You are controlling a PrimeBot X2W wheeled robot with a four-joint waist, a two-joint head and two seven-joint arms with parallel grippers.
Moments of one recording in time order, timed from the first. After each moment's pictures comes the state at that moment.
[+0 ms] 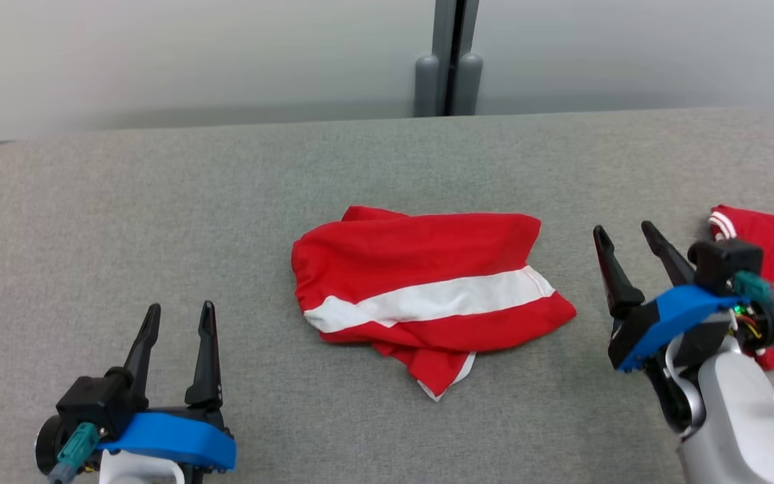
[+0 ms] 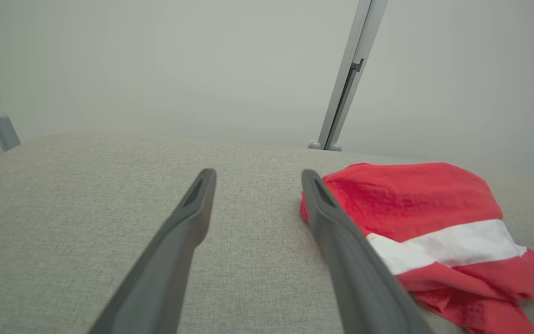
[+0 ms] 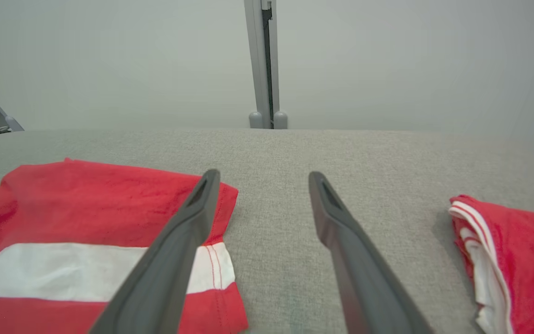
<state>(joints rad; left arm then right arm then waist) -0.09 0.35 -0.38 0.12 -0.57 0.16 -0.24 -0.41 -0.12 0.02 0.44 0.20 0.13 0.00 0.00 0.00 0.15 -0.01</state>
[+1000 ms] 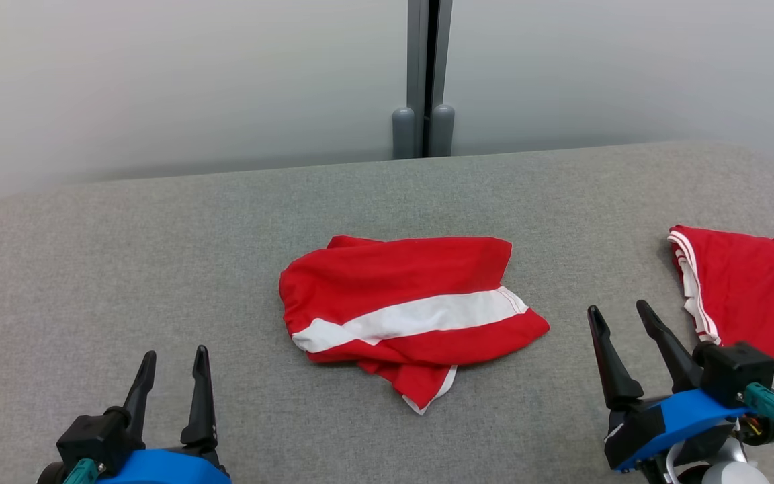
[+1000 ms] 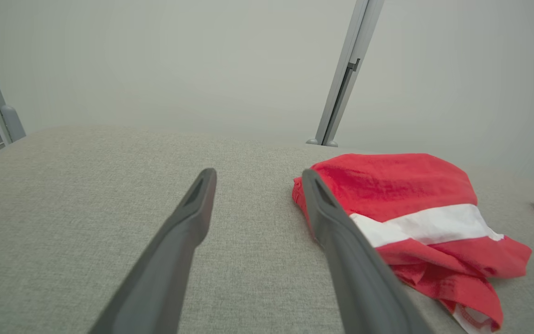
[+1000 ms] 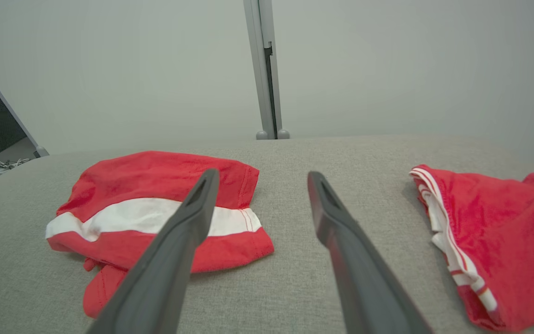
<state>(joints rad) 0.00 0.35 -0.37 0.14 -0.59 0.18 -0.25 -0.05 -0.05 0.01 0.07 0.19 0.13 0.00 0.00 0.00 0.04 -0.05</state>
